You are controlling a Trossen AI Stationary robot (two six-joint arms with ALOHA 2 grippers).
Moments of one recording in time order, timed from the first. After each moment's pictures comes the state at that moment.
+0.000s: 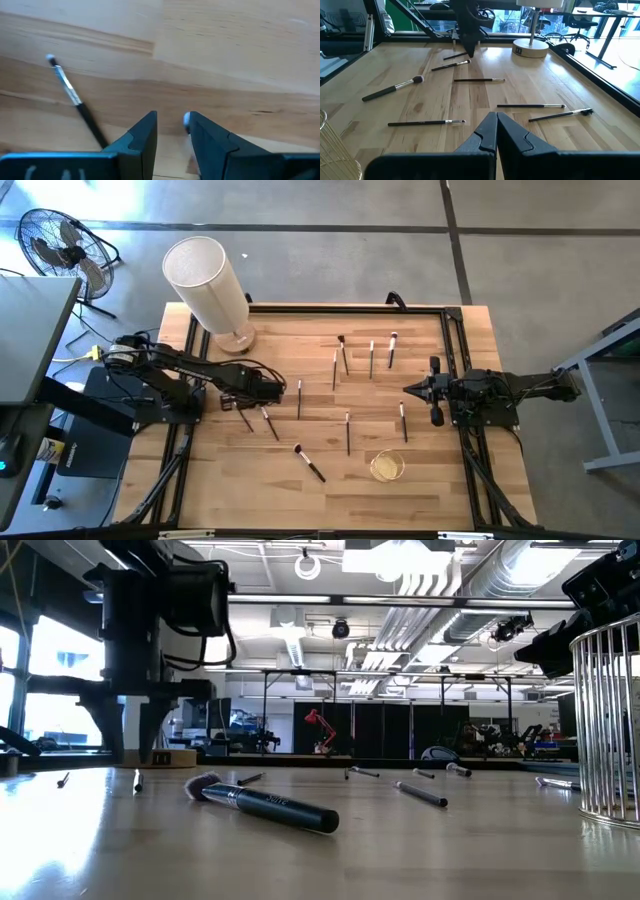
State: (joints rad) left arm -0.04 1.49 0.81 -0.80 -0.13 -1.81; right arm 0.12 0.04 0.10 -0.27 0.20 0.03
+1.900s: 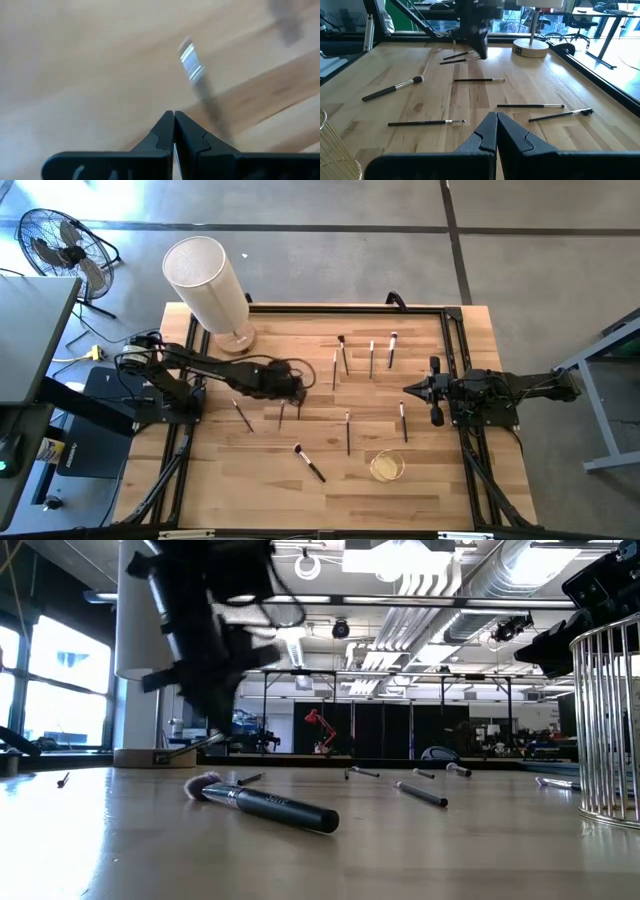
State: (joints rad) left arm -0.04 1.59 1.01 -0.62 -0.41 -1.13; right arm 0.12 0.04 0.10 -0.27 0.20 0.03
